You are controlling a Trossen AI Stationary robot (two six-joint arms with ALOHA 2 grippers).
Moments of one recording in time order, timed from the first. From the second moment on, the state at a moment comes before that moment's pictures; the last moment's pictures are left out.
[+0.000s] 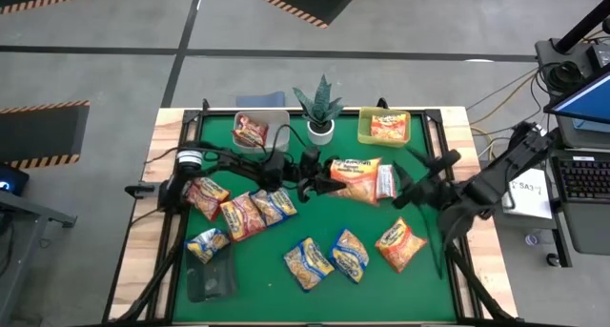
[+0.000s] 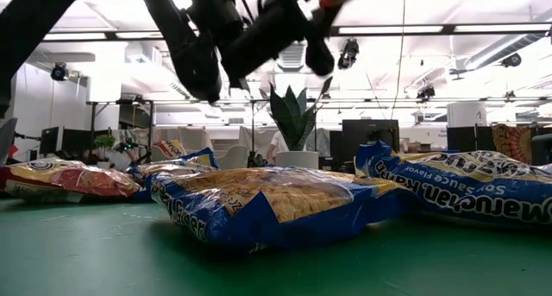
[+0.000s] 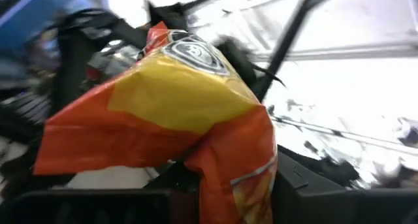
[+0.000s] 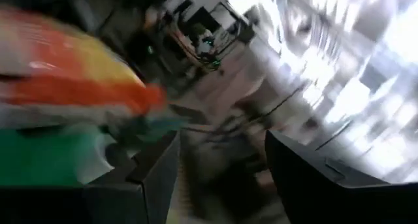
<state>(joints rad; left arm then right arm) 0.11 2.09 1.11 1.57 0.46 -0.82 0.69 0.99 0.95 -0.50 1.57 -0.21</state>
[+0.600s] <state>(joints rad) 0.18 1.82 0.94 1.32 0.56 -0.53 0.69 0.82 0.83 -0.49 1.10 0.54</state>
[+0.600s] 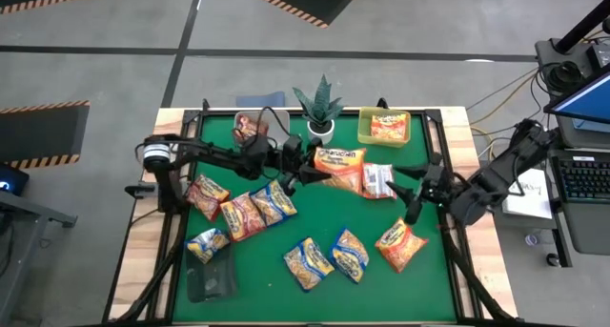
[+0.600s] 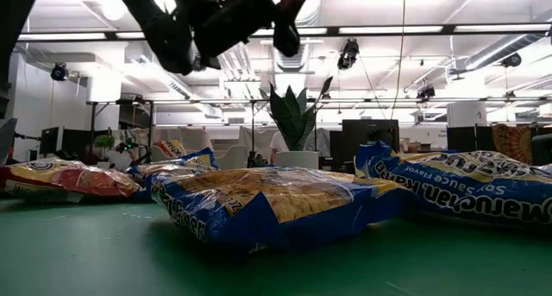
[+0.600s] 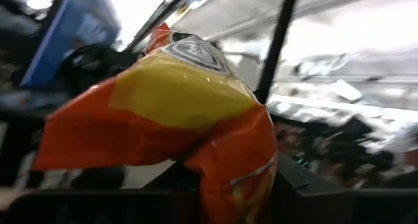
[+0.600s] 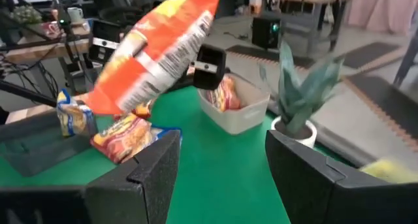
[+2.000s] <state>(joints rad) 0.08 1.80 0.92 1.19 0.22 -0.35 0.35 0.83 0.77 -0.17 0.59 0.66</state>
